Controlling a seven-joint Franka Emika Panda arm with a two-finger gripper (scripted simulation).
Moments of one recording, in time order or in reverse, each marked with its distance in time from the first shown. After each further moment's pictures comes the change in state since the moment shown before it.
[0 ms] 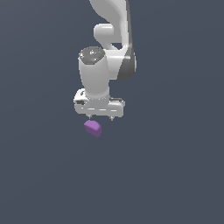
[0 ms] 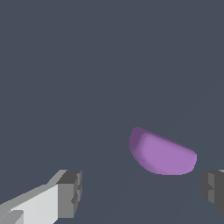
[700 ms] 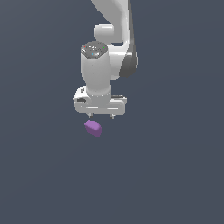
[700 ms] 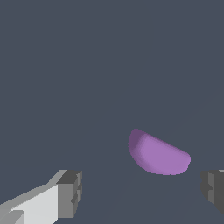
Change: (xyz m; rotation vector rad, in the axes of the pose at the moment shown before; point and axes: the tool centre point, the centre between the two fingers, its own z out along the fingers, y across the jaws) arm 0.001 -0.003 -0.013 -0.015 0.013 -0.058
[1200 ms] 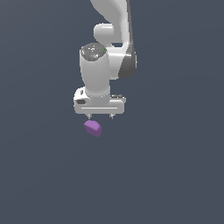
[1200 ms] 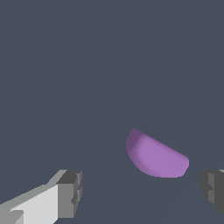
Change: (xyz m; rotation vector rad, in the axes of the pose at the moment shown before) arm -0.001 0.003 0.004 -0.001 -0.002 -0.058
